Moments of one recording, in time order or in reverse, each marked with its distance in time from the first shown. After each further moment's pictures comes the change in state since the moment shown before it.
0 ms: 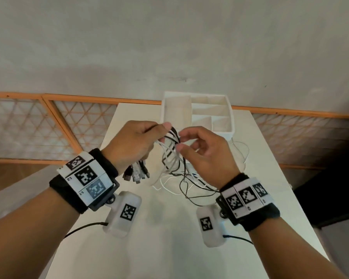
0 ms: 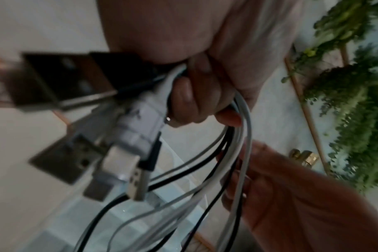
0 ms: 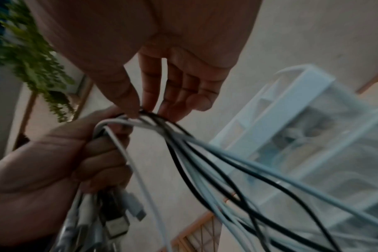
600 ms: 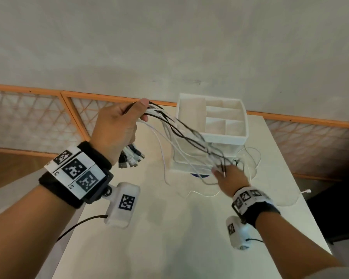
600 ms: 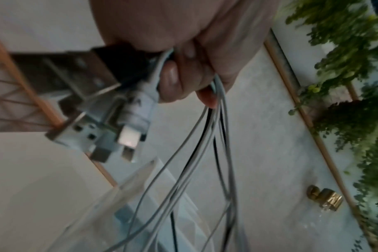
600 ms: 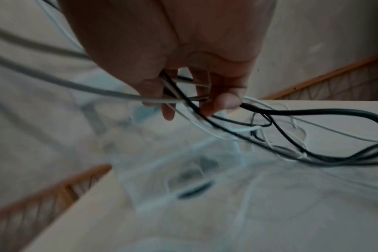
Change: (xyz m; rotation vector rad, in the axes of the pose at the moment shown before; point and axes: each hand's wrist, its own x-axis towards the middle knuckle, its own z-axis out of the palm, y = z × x) left_hand -0.002 -0.002 -0.046 -0.160 0.400 0.140; right_hand -0.006 0.127 -0.014 -0.697 -0.161 0.495
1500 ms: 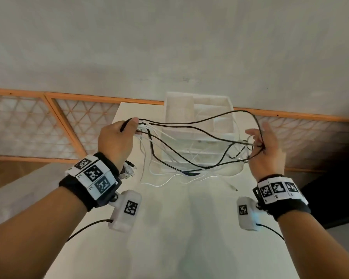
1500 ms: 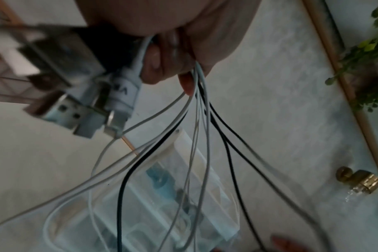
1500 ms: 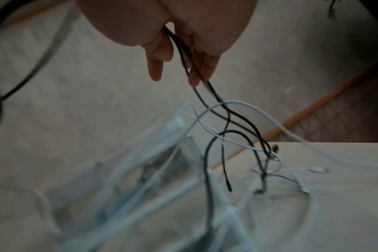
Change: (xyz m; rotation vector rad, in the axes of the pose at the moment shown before) left_hand 0.005 -0.049 0.022 0.294 0.163 -0.107; right_hand -0.007 0.025 -0.080 0.390 0.687 -0.244
